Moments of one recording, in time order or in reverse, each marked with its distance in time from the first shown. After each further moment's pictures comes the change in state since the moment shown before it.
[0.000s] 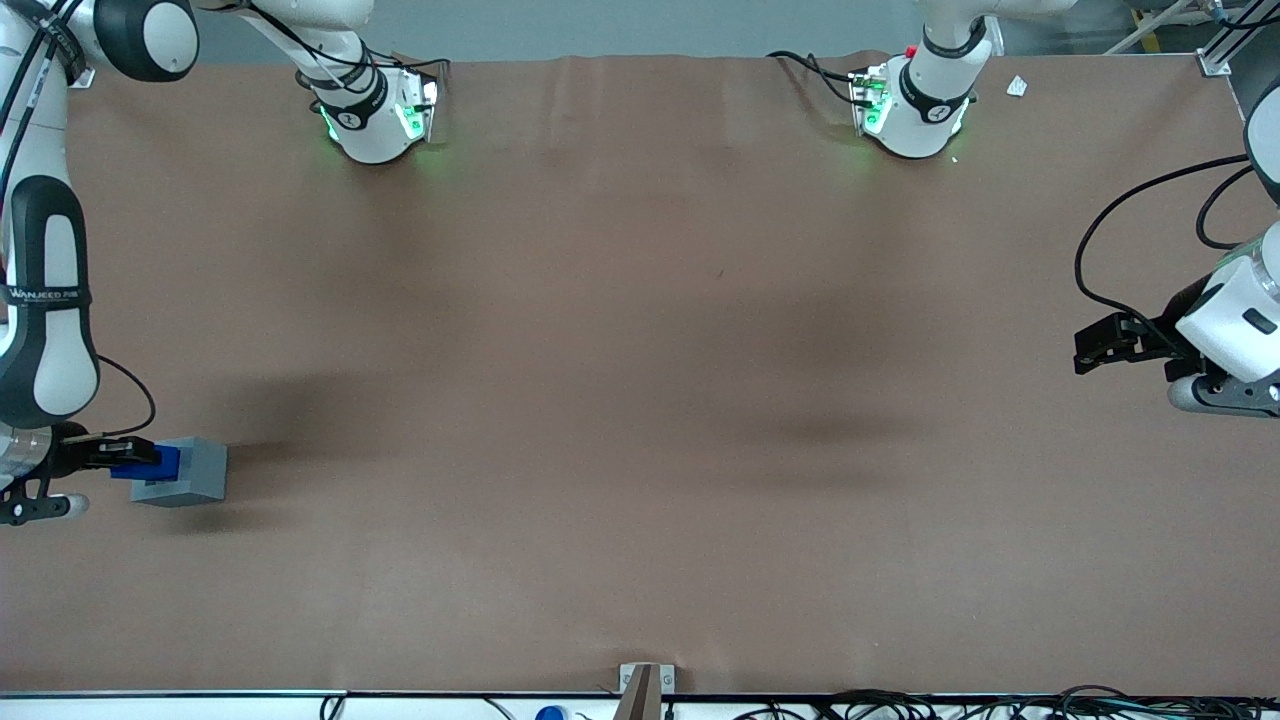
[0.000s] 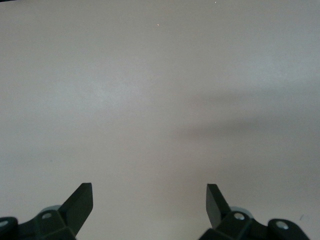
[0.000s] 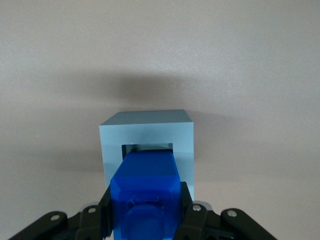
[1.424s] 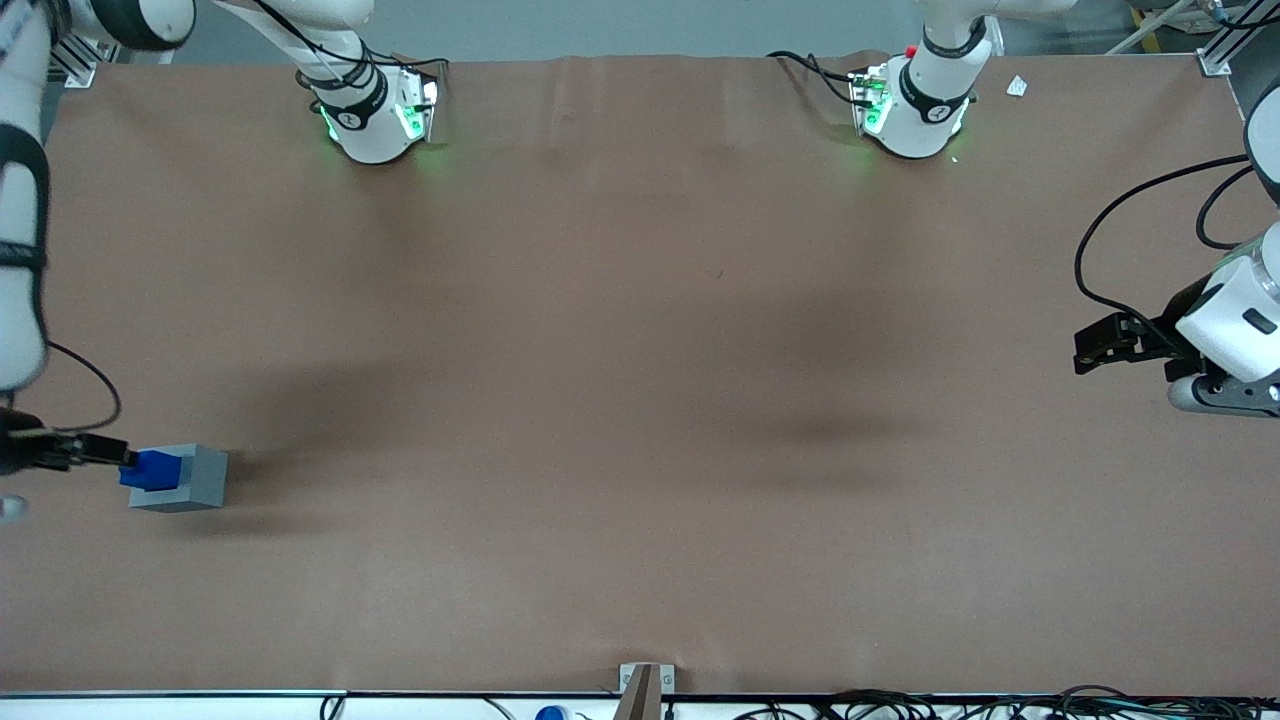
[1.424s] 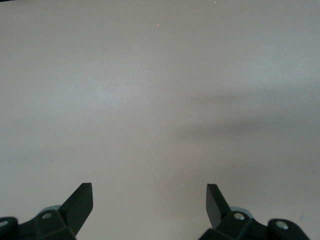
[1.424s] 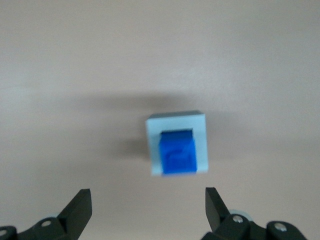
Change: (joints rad) arm 0.032 -0.182 0.007 0.056 0.041 -0.192 0.139
